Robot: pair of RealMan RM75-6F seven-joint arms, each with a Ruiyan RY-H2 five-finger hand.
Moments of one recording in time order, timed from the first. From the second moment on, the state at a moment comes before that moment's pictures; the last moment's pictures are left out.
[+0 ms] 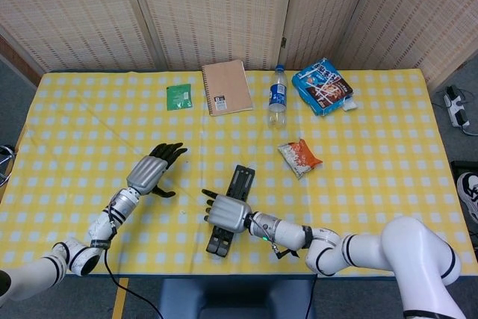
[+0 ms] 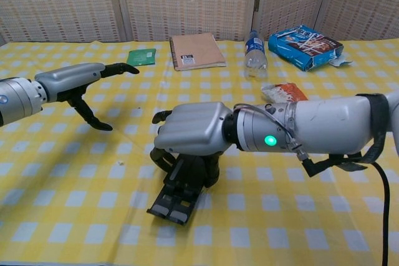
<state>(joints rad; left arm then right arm) -0.76 -1.61 -0.07 -1.05 1.45 0.93 -0.27 1.11 -1.68 0.02 -1.32 -1.52 0.64 -0.33</state>
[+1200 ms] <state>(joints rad) -0.62 -1.46 -0.11 -1.21 1.35 1.09 -0.04 0.74 -1.32 -0.03 -1.73 -1.43 1.13 -0.52</state>
